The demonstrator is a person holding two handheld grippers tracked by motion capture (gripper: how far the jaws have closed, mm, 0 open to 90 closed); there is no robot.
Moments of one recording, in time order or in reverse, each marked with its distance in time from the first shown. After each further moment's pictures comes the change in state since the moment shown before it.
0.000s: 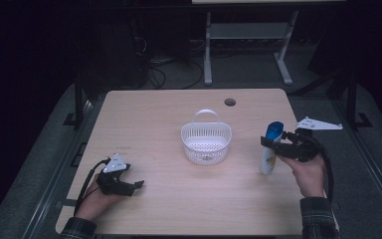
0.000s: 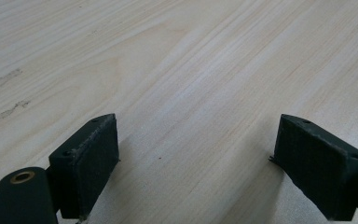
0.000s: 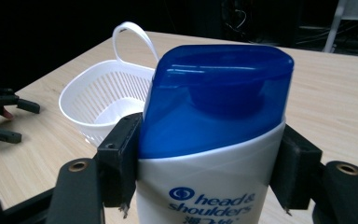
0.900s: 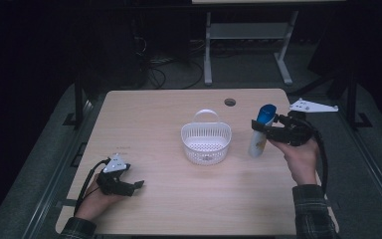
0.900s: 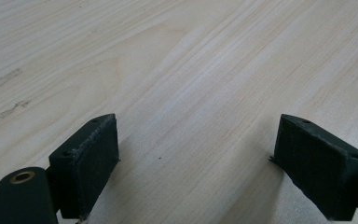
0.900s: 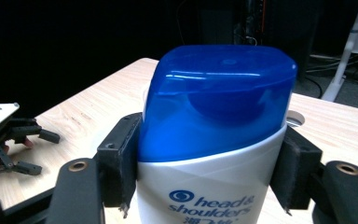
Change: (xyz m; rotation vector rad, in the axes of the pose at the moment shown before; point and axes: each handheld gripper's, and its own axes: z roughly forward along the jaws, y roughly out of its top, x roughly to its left) left arm 0.000 0.000 0.000 0.002 0.001 0.002; right arm 0.026 0.051 0.007 -0.067 0.039 -0.049
